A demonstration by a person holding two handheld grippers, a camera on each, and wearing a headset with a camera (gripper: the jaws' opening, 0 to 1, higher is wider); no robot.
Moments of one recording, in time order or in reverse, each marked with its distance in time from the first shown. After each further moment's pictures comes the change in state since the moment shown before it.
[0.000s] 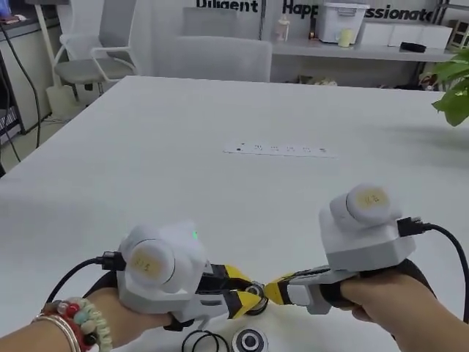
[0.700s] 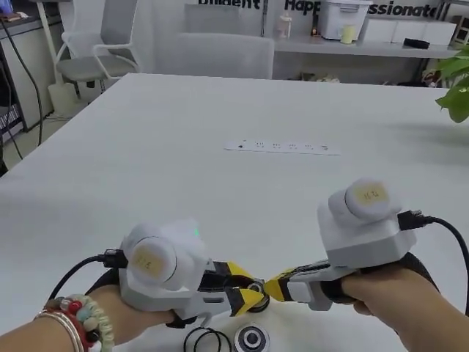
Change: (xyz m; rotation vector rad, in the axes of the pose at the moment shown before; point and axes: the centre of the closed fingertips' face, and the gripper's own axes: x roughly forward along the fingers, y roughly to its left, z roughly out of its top) left arm 0.001 0.000 0.000 -0.001 -0.006 -0.001; right arm 0.000 0.005 0.003 -0.048 0.010 0.003
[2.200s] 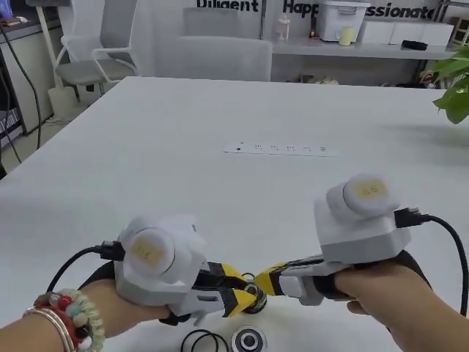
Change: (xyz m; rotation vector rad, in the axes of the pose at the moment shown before) left arm -0.005 0.002 -0.002 -0.021 0.083 -0.015; right arm -0.002 0.008 0.013 0.010 -0.056 0.024
